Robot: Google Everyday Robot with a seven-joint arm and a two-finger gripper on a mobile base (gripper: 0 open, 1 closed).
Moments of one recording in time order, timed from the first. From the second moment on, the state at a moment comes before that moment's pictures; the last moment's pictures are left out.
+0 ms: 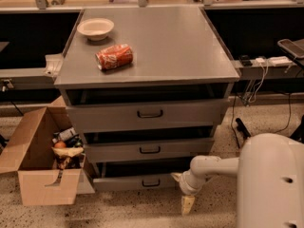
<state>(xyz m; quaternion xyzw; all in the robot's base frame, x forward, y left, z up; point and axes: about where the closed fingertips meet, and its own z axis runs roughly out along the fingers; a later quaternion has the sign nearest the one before) 0.501 -0.143 0.274 -0.75 0.64 0.13 0.13</state>
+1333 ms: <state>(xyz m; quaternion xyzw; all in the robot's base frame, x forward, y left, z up) 0.579 -0.154 0.185 -0.72 0.67 0.11 0.13</state>
